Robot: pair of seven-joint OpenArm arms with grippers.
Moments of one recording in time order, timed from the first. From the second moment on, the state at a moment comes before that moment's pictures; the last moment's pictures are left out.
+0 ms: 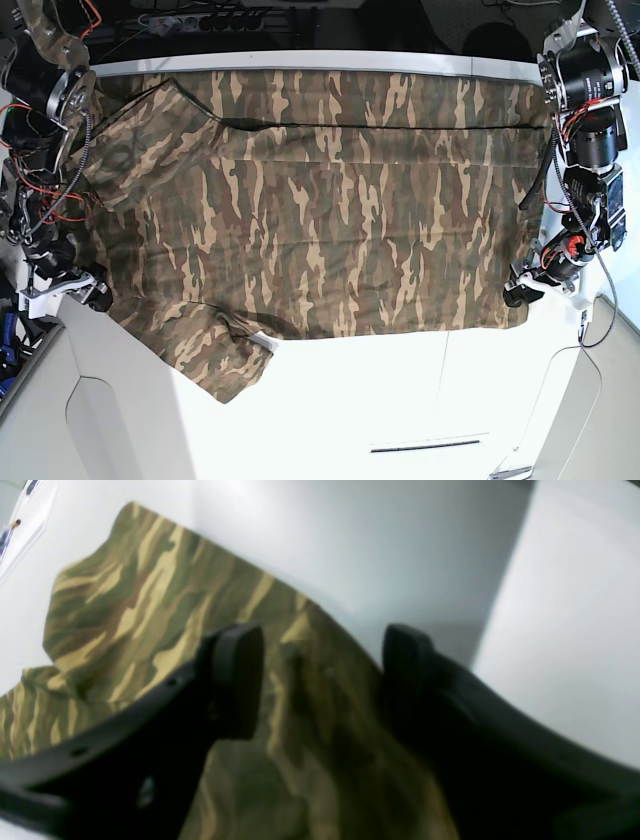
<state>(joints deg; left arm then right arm) -22.7 -24.3 -13.4 41.1 -29.7 -27.3 31.8 26.4 17.6 26.4 36.3 18.5 32.5 -26.5</state>
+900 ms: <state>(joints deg) -23.2 -29.2 -13.2 48.7 -45.4 -35.5 53.7 25.7 18.3 14.0 51.5 25.2 32.8 -43.4</state>
